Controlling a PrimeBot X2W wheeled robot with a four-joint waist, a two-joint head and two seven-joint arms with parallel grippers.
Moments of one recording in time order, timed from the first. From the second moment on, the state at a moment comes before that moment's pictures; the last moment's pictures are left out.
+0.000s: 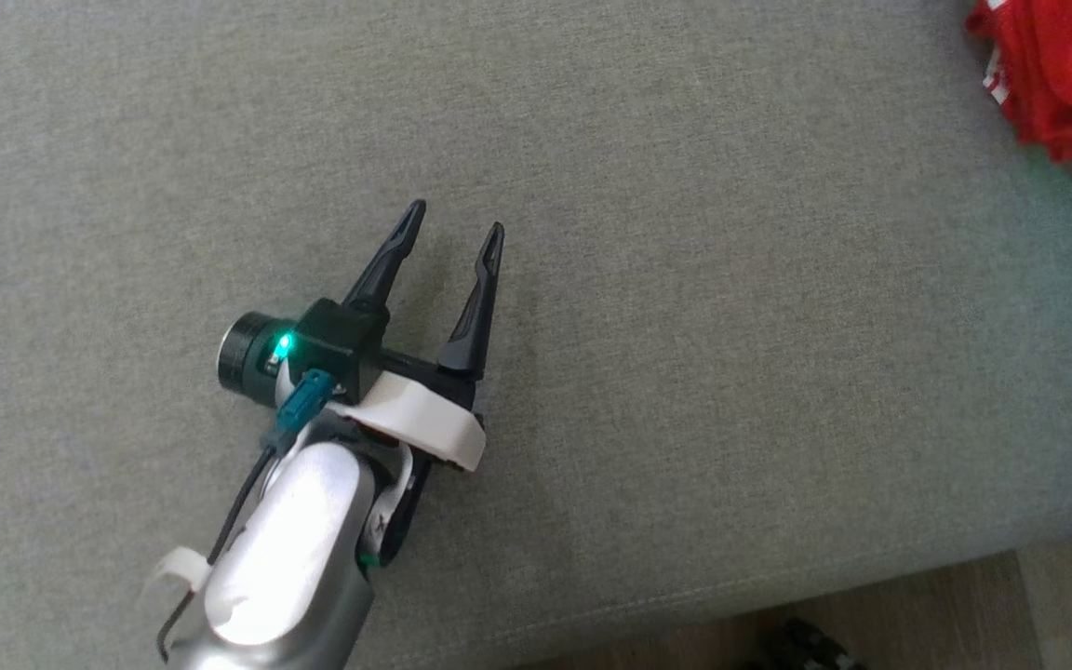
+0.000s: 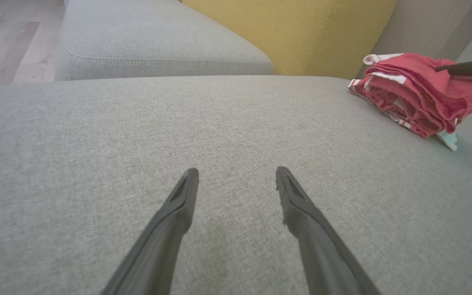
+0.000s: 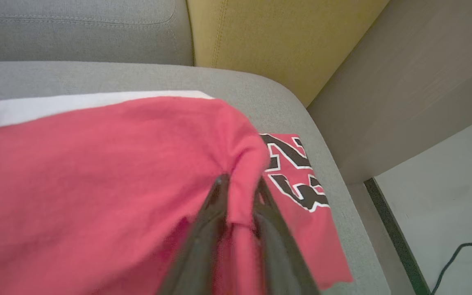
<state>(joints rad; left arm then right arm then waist) -0.38 0.06 -0.48 0.22 -0.20 0.05 -0.23 -1.25 -0.59 0.81 1.26 0.79 0.13 0.02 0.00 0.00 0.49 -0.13</state>
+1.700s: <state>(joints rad) -0.02 0.07 -0.18 0.25 -0.27 0.16 -0.25 -0.08 -0.16 0.10 0.37 0.28 0.13 -0.25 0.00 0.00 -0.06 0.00</state>
